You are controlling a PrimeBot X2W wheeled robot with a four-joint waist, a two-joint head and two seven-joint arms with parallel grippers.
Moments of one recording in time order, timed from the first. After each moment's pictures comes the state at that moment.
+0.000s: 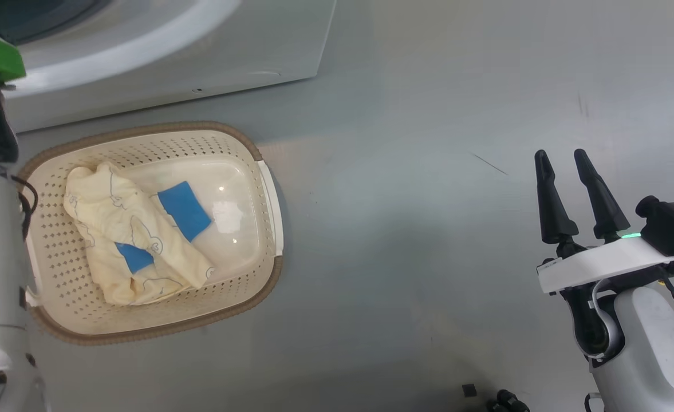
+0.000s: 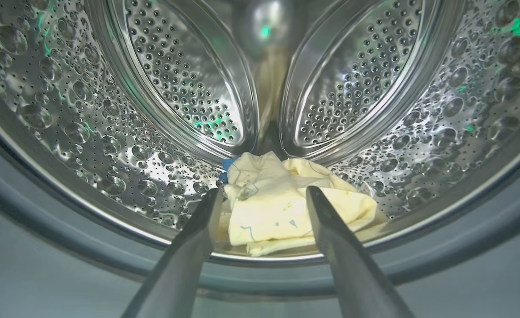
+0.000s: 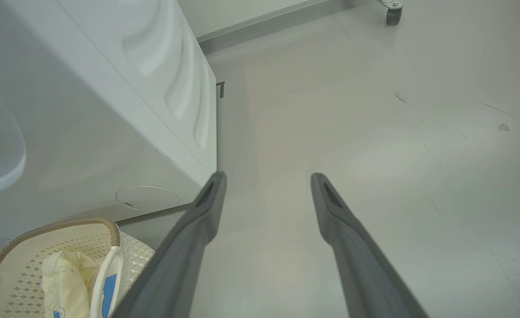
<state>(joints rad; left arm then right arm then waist) -1.07 0.18 -0.02 0.65 -0.27 -0.04 -0.25 -0.27 -0.17 0.19 0.20 0.53 0.12 -0.25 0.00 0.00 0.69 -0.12</state>
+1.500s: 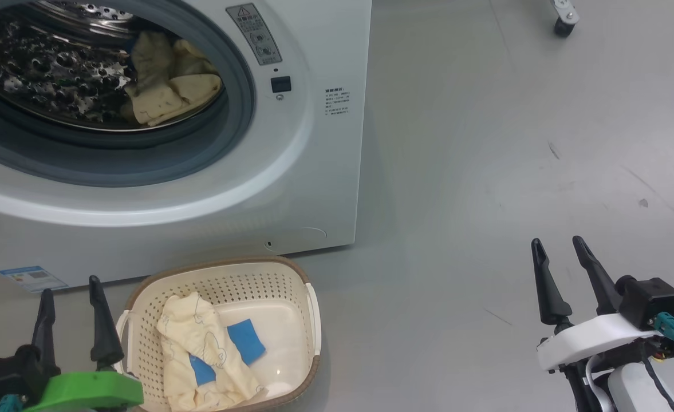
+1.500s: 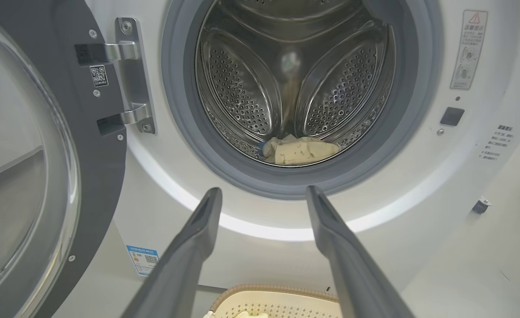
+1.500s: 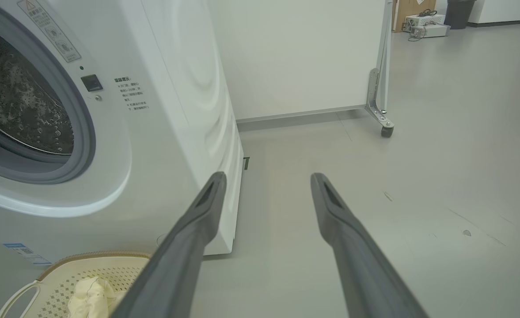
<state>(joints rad) -0.09 0.04 0.03 0.15 -0.24 -0.02 -0.26 -0.06 -0.17 0.17 0.20 0.38 0.10 -0.25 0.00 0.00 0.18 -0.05</state>
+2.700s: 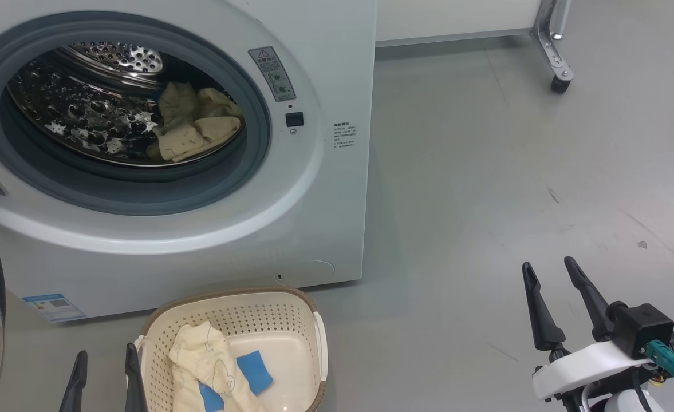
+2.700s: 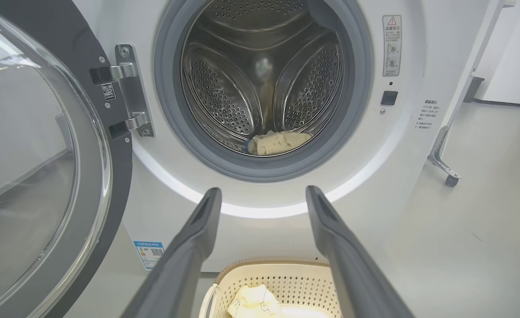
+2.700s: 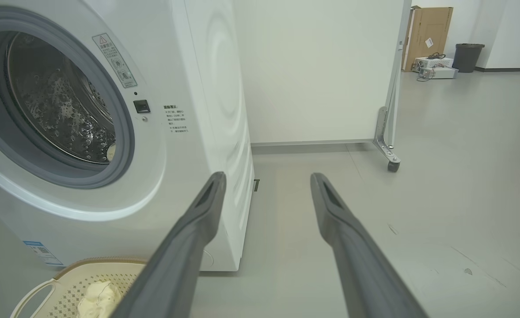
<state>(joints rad) 0.18 0.04 -0.04 -0.03 -0.16 -0.01 -0.26 0.03 -0.18 0.20 0.10 0.32 0.05 -0.25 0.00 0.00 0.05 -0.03</state>
